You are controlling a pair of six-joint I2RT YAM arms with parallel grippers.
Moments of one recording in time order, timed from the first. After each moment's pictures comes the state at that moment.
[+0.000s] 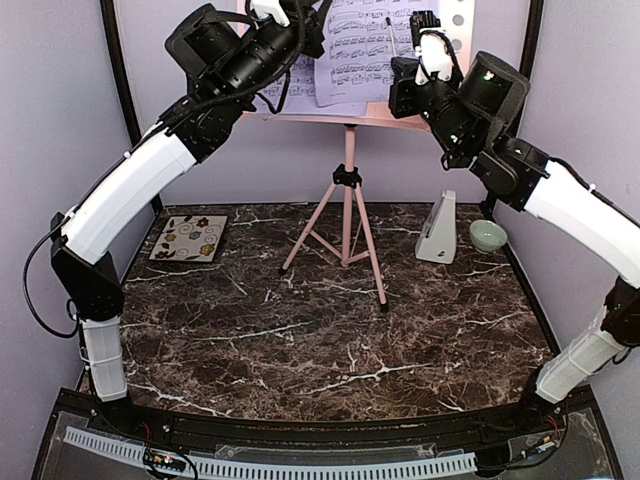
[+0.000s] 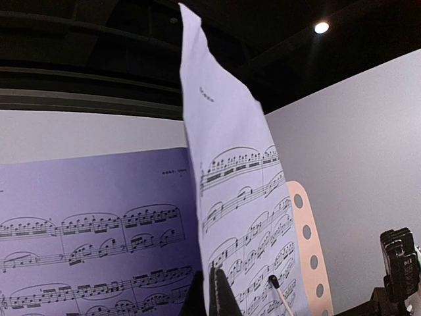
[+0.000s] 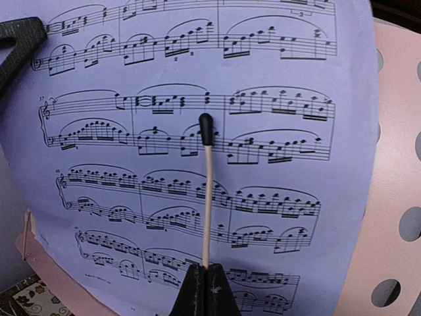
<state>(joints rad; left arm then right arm) -0.88 1.94 2.40 0.17 -0.04 0.23 0.88 1.48 1.66 0.15 0.48 -0.30</state>
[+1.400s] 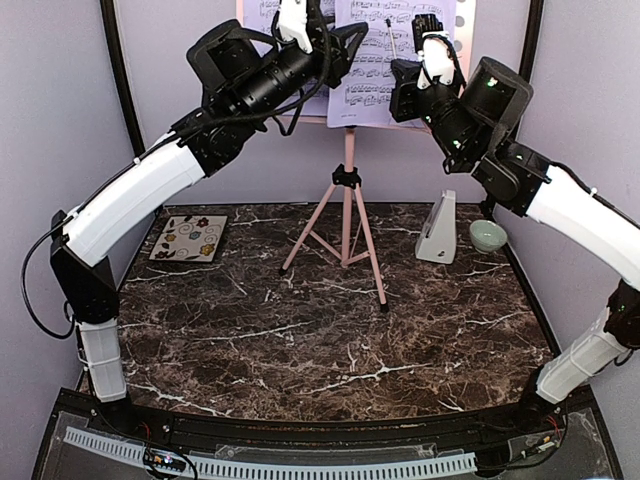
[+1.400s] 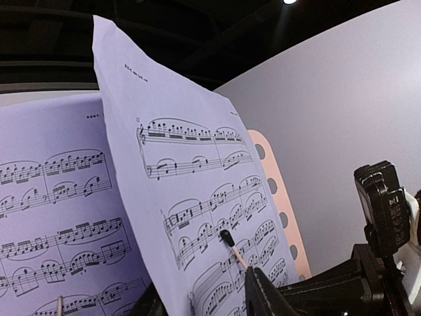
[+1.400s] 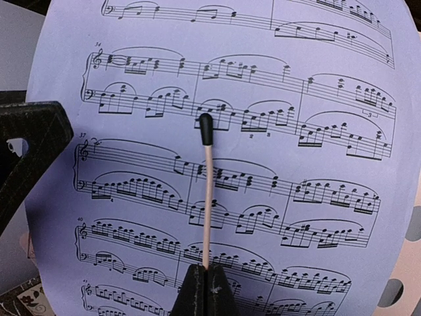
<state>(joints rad) -0.91 1.95 2.30 0.15 0.02 0.27 0.88 1.46 1.62 0.18 0.45 -0.30</state>
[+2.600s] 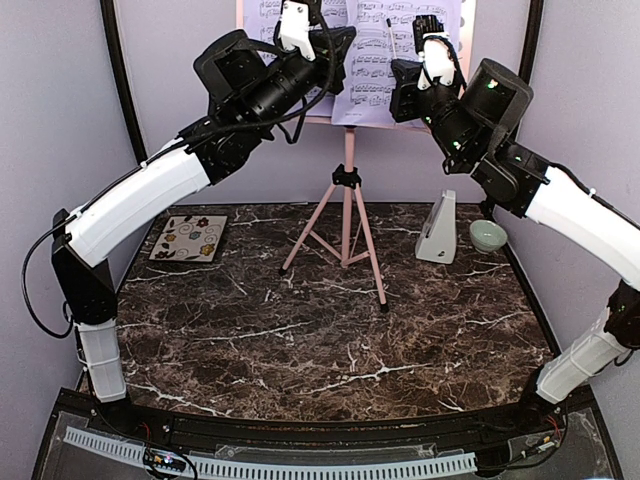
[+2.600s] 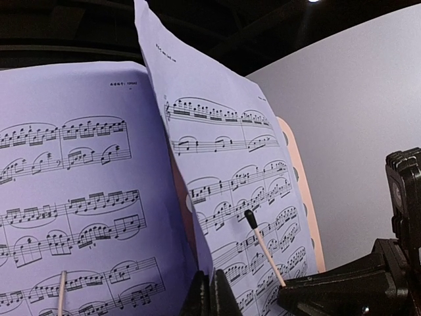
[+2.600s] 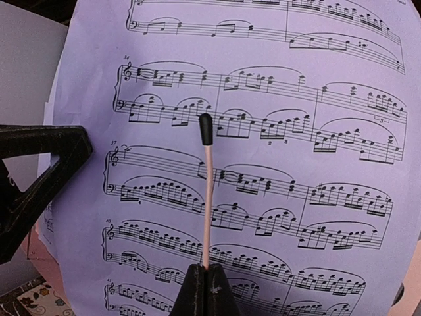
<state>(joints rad) -0.92 1.93 2.21 0.21 -0.07 0.24 0.87 1.46 1.60 0.21 0.44 -0.31</state>
